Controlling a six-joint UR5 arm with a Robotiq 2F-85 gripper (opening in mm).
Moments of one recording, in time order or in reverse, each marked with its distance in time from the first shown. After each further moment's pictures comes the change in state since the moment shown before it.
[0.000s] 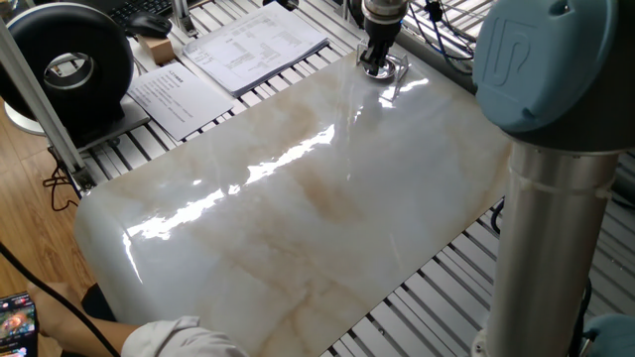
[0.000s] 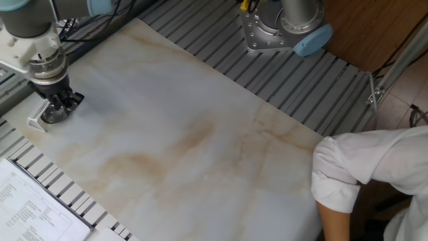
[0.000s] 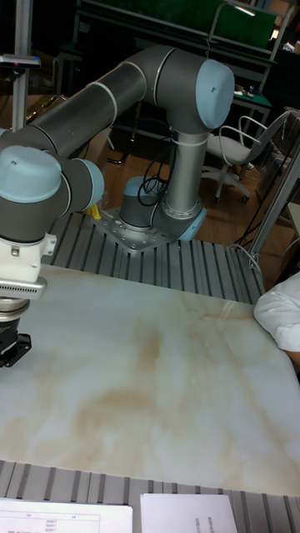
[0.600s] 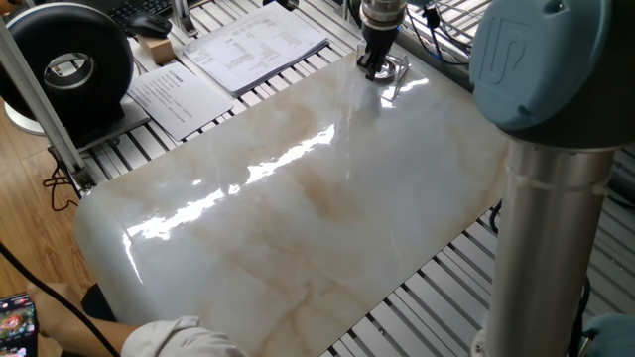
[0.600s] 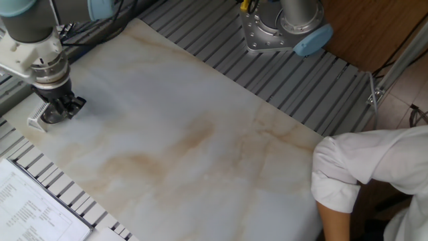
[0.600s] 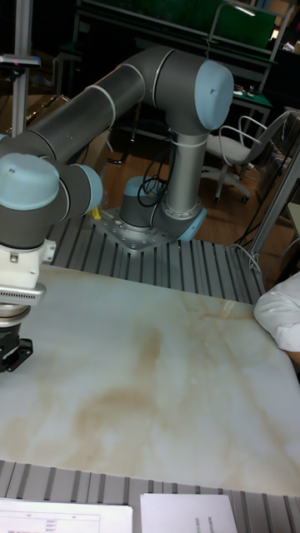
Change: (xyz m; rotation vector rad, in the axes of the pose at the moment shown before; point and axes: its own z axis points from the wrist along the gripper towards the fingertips) arm -0.007 0.000 0.017 0.008 -0.018 -0.009
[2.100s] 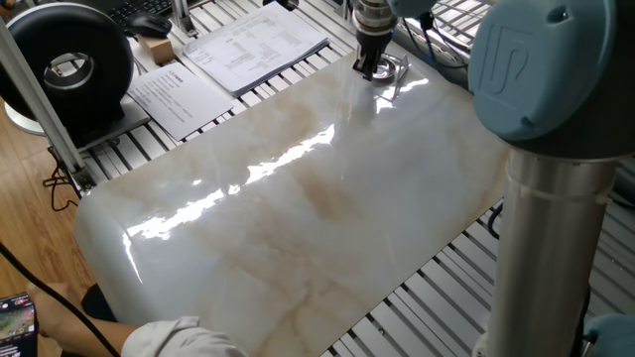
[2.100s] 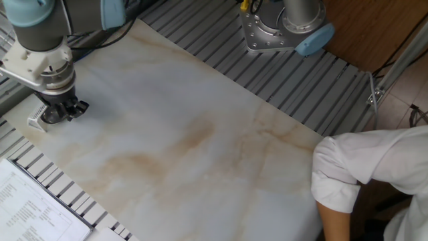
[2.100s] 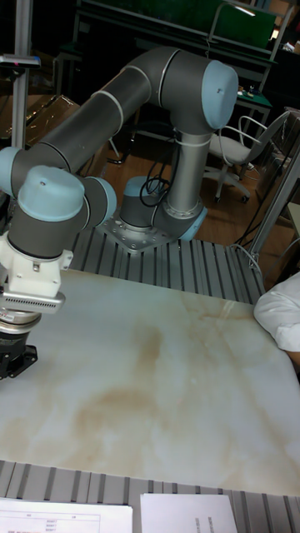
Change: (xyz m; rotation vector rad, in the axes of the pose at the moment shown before) arm -0.006 0.003 0.000 0.081 0.001 -0.041
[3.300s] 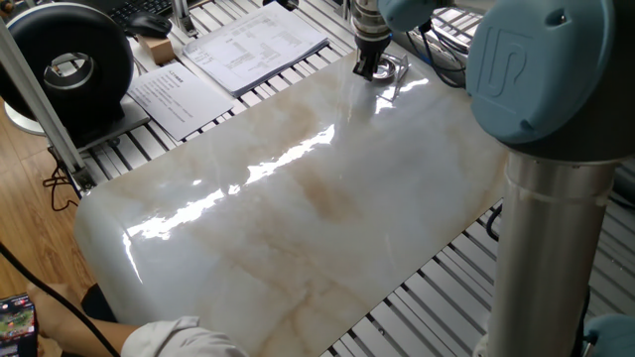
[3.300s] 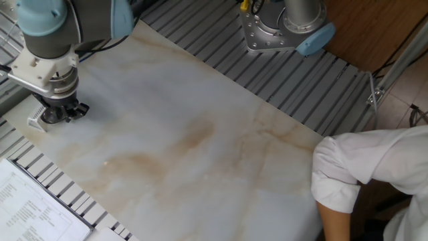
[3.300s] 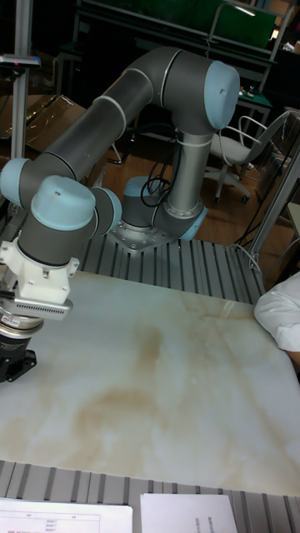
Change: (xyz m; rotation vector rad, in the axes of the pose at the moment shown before) arm -0.001 -0.002 0.007 0.054 -0.004 -0.027
